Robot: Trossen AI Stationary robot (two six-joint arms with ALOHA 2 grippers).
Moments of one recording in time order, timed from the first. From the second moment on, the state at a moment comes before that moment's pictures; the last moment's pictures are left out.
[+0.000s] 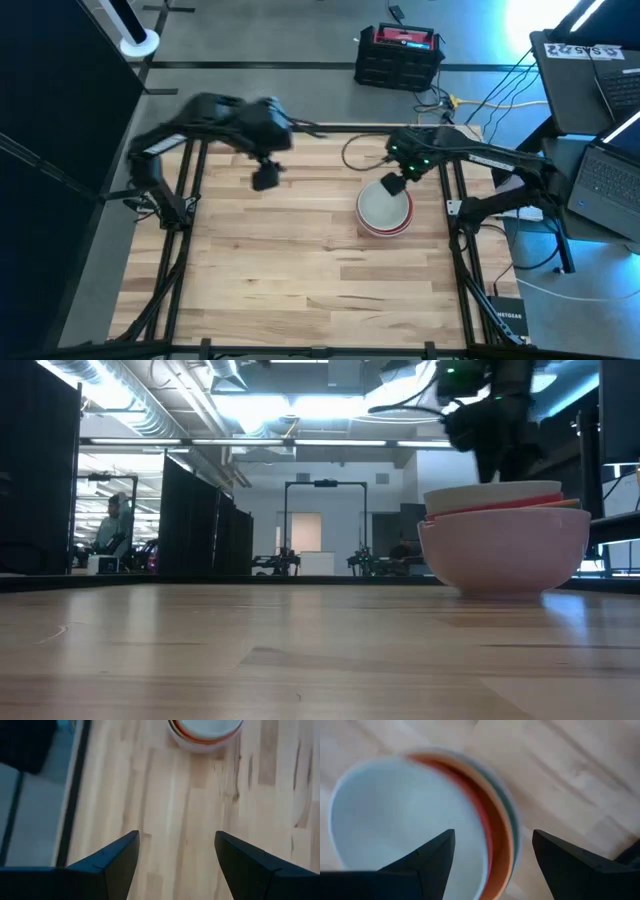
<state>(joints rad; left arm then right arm) 0.17 1.70 2.25 -1.56 -0.09 0.10 -0.44 1.31 1.12 -1.18 -0.09 0.49</state>
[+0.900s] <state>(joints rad) 0.22 1.44 2.25 -1.57 -0.10 0.17 -0.39 1.53 1.16 -1.28 -0.13 0.59</state>
